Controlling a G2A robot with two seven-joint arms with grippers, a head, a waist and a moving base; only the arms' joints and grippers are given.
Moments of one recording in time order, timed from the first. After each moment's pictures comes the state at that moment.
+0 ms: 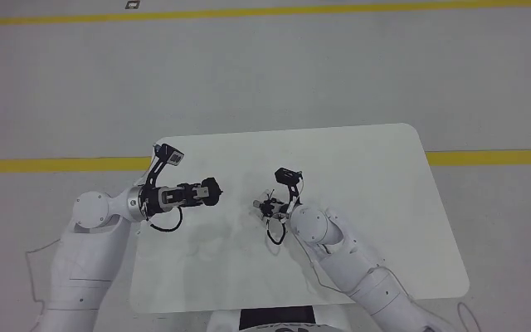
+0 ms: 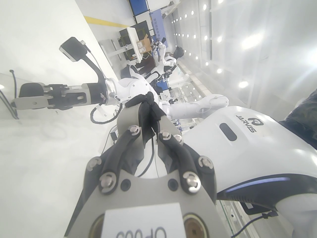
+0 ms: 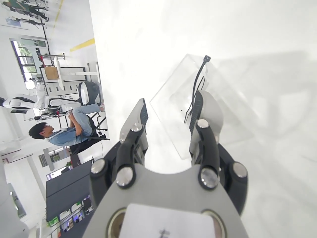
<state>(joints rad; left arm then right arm) 1.42 -1.06 -1.54 -1.58 -0.54 -0.34 -1.39 -1.32 -1.42 0.94 -1.46 -0.58 0.34 0.62</state>
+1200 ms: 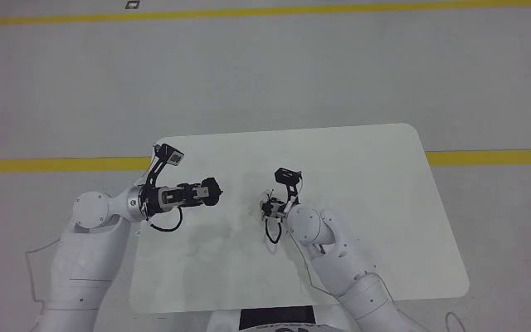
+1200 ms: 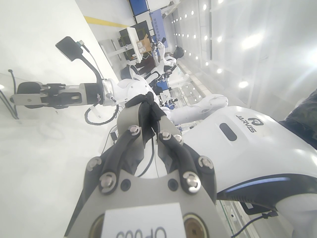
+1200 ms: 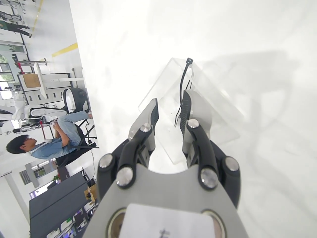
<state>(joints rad) 1.42 -1.06 -1.54 -1.58 -0.54 -0.34 -1.39 -1.38 -1.56 1.08 -1.45 -0.84 0.34 0.72</state>
